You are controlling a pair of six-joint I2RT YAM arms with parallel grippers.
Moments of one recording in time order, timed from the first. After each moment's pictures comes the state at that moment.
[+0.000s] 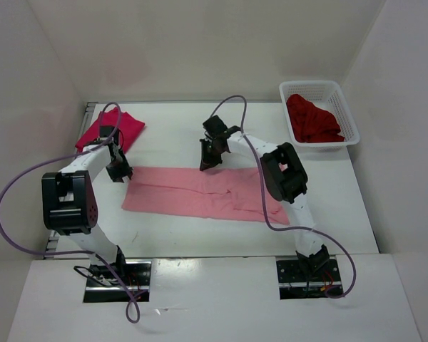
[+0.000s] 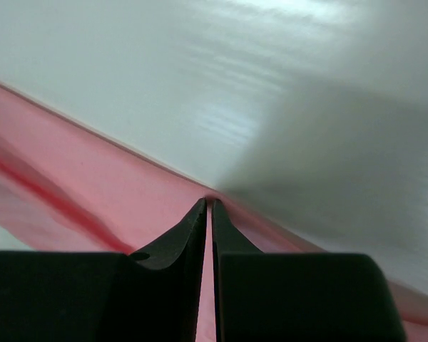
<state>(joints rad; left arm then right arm) 0.11 1.69 1.12 -0.64 -0.08 -0.40 0.60 2.31 1.81 -0.56 -0.25 0.55</state>
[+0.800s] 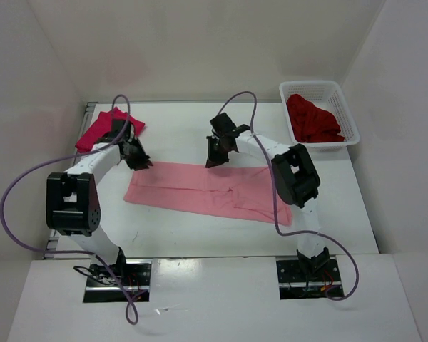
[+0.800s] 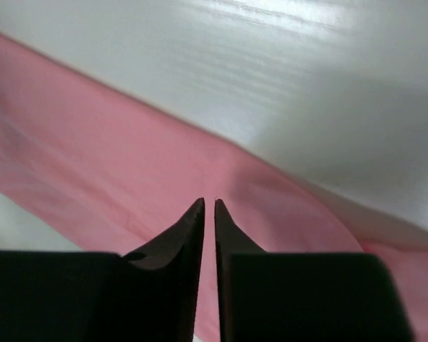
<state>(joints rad) 0.04 1.68 1.16 -0.51 0.14 -0.55 0.57 2.21 1.73 -0.55 -0.23 0.56</state>
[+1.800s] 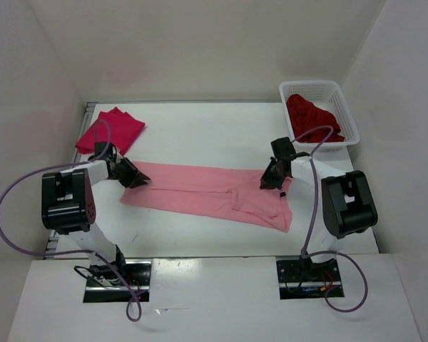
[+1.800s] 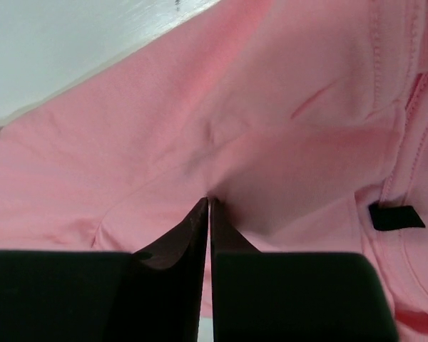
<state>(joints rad) 0.20 1.72 0.89 -0.27 0.49 -0.69 0.23 1.64 0.91 -0.42 -0.08 0.80</state>
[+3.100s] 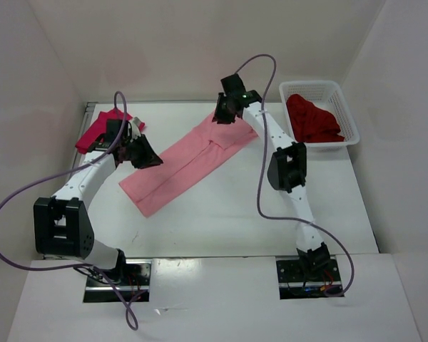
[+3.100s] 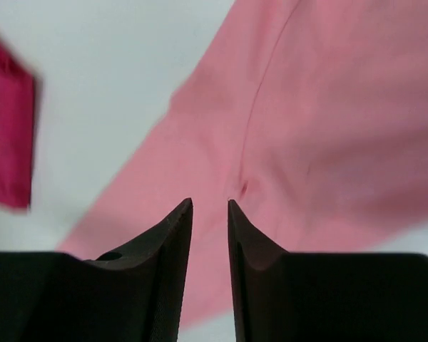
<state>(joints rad) -0.05 1.47 1.10 -0.52 0.42 -0.53 0.41 2.60 2.64 -0.85 -0.06 0.64</state>
